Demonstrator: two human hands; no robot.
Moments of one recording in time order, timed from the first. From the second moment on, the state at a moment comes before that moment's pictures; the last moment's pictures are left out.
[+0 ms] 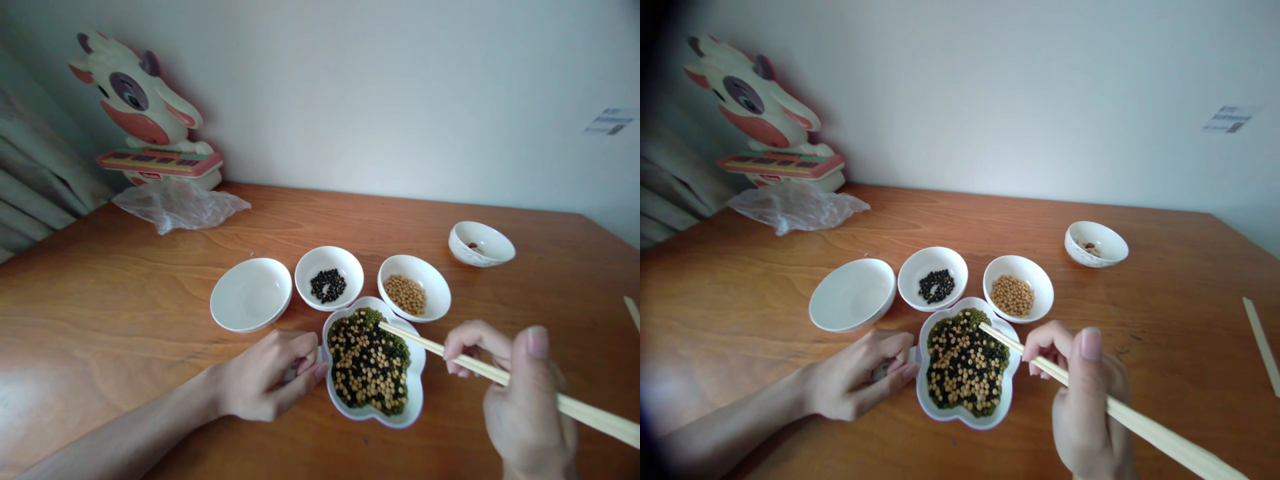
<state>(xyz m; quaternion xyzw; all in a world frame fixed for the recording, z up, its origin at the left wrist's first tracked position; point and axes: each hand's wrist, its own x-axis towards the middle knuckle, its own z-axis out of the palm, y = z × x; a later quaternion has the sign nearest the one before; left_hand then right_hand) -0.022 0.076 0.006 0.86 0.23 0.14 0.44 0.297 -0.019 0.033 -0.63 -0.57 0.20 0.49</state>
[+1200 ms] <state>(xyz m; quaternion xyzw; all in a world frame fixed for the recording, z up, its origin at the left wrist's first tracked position) -0.024 0.076 0.002 0.85 0.23 0.14 0.45 0.258 -0.018 0.043 -0.58 -0.55 0.27 0.54</state>
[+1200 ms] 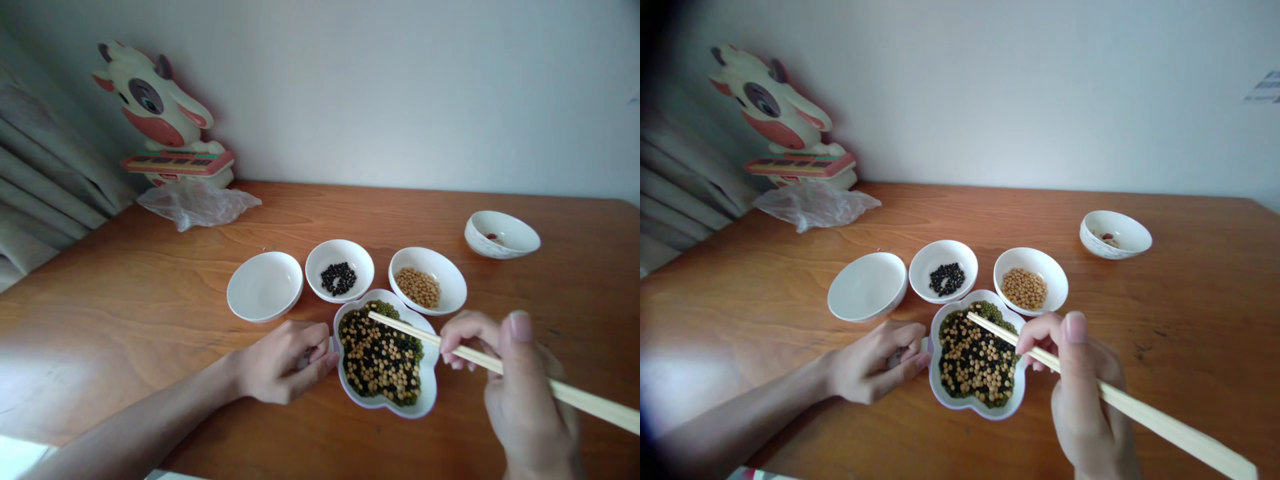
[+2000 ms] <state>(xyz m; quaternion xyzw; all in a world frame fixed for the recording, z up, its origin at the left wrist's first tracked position) -0.022 0.077 0.005 0.86 0.23 0.14 0.44 0.246 -0.007 0.034 -0.58 -0.57 0.32 0.48</state>
